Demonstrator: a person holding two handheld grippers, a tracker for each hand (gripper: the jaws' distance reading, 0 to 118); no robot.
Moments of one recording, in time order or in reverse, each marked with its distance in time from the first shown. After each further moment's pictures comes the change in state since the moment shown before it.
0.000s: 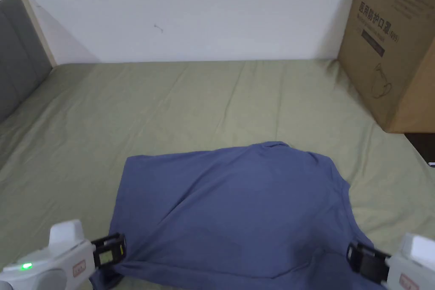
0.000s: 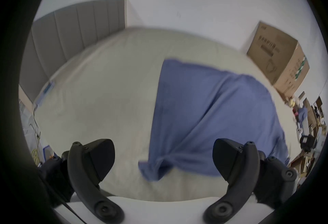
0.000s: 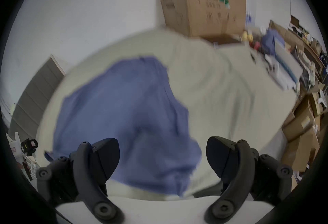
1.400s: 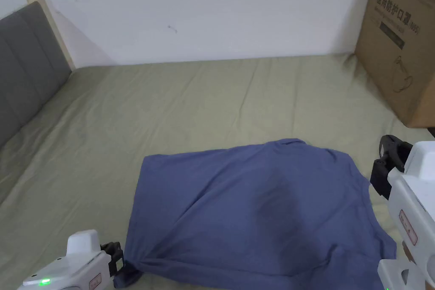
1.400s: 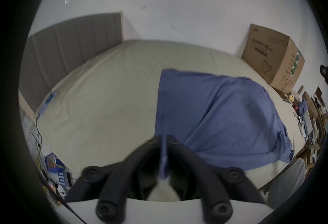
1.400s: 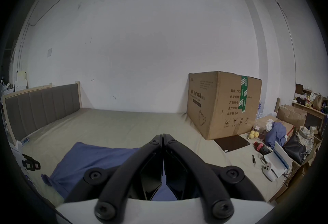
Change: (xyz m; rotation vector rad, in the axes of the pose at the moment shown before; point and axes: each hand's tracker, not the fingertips) left arm -0.021 -0.040 -0.014 -0.054 0.020 -0.027; right arm -0.090 0.065 0.068 0.557 0.022 0.303
